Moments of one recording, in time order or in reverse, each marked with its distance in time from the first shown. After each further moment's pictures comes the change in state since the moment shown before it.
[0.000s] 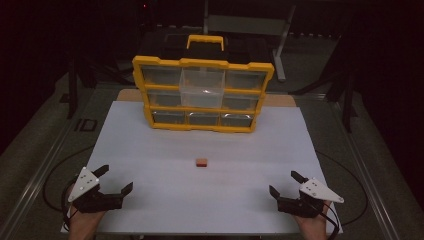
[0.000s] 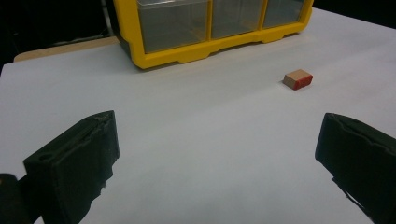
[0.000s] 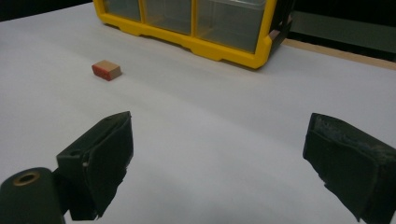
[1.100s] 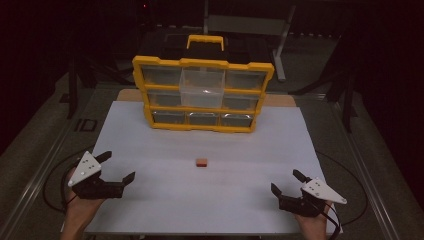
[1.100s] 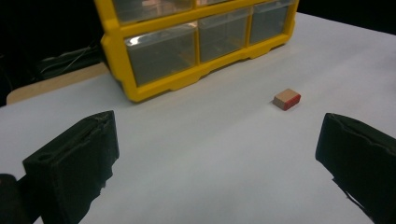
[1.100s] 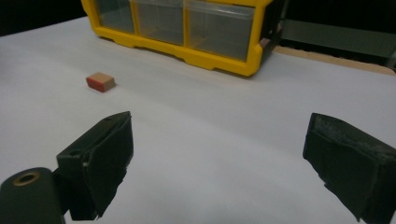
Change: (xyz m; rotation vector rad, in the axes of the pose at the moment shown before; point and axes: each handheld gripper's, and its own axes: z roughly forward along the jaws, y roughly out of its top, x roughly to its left) left arm 0.004 0.049 0.005 0.011 -0.061 0.095; right arm -0.004 -0.002 0.000 -0.041 -0.020 0.028
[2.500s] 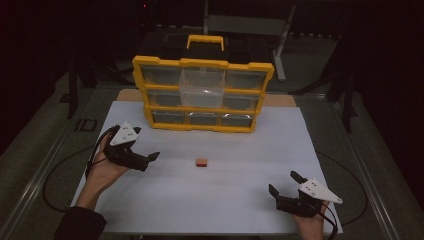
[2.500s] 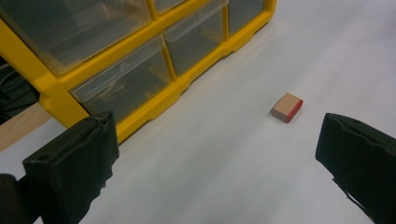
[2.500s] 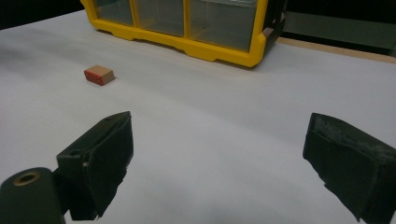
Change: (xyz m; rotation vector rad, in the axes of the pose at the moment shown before) left arm 0.005 0.067 0.078 0.176 -0.126 0.179; right arm 0.003 -0.006 0.006 0.021 -0.001 0.016
